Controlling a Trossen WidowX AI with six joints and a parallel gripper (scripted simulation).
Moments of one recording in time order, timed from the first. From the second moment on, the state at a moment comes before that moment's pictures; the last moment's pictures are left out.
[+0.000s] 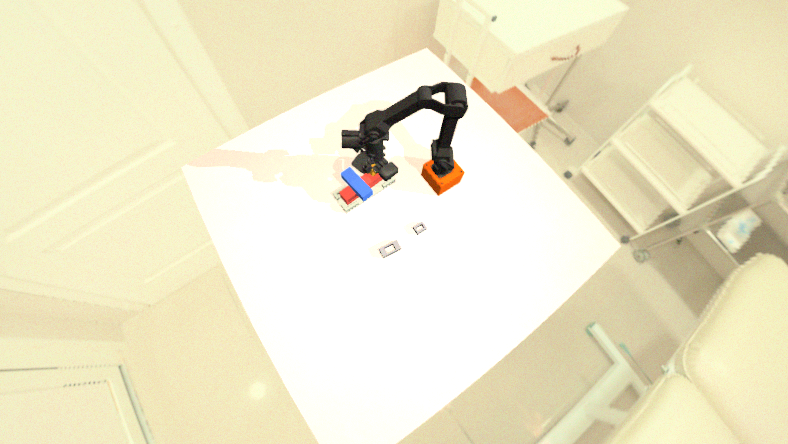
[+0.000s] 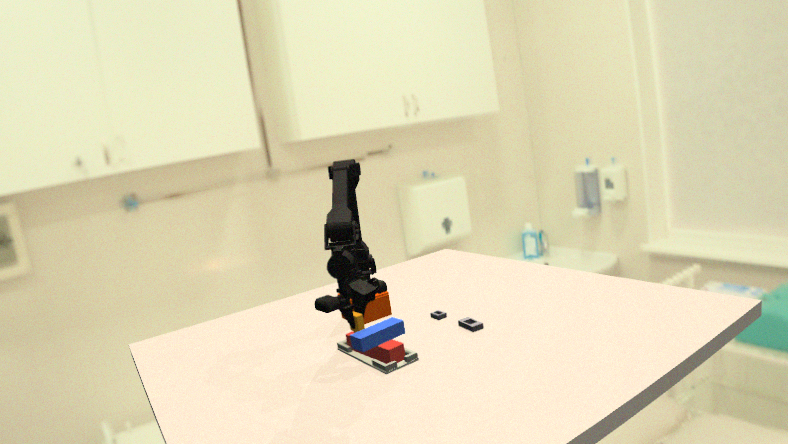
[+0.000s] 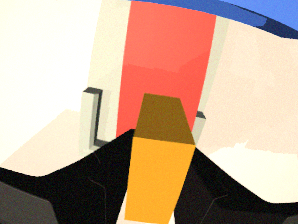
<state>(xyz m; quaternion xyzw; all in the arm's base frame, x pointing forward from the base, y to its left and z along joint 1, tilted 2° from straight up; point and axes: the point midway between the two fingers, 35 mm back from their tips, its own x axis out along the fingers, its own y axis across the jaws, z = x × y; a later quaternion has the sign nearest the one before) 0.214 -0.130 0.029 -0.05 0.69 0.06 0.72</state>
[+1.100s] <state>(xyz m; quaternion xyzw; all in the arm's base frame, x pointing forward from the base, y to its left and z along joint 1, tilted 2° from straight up) 0.210 -0.129 0.043 -0.04 0.70 0.06 0.71</state>
